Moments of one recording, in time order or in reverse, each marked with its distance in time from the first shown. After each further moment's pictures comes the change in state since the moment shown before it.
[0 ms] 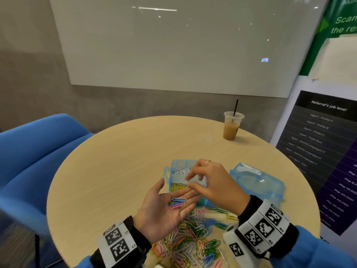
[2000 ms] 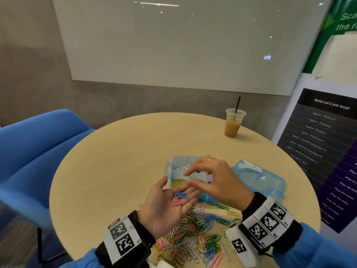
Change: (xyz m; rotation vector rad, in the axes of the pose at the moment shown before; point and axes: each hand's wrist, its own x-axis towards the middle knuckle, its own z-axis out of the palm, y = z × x) left_hand 0.009 -0.004 -0.005 -0.058 -0.020 0.016; right_hand -0.005 0.005 -0.001 0.095 0.055 -0.081
